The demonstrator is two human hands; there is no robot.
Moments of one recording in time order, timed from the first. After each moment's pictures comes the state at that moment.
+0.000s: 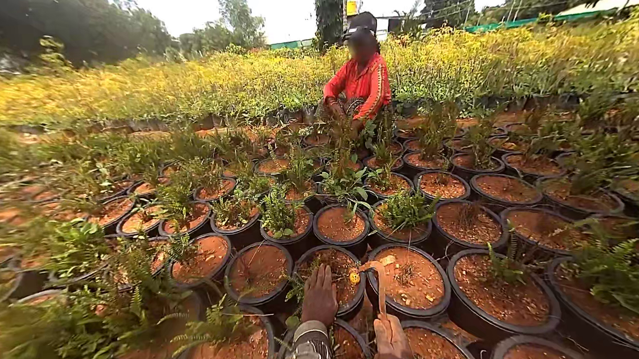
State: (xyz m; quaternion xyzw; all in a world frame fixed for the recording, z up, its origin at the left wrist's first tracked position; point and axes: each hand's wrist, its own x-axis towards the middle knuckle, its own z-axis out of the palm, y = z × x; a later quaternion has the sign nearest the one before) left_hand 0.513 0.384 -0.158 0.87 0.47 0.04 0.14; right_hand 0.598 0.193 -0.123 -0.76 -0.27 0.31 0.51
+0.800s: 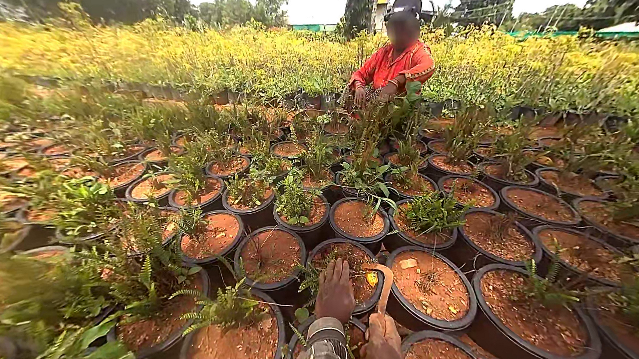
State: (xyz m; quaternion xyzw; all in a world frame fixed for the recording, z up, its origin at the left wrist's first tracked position) left_hand 0.514 0.383 -0.151 0.86 0.47 0.04 0.19; right_hand 0.552 0.238 -0.122 -0.71 -0.15 0.39 0.56
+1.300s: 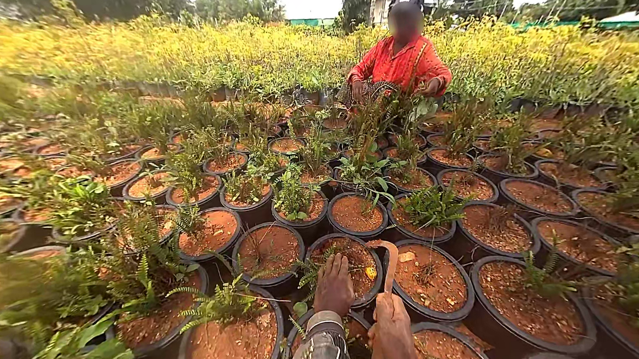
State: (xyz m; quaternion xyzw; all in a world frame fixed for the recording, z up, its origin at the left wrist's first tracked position) left_hand 0.513 0.382 -0.154 0.87 0.46 0.04 0.18; right_hand 0.575 0.242 -0.105 -0.74 -0.22 0.31 0.55
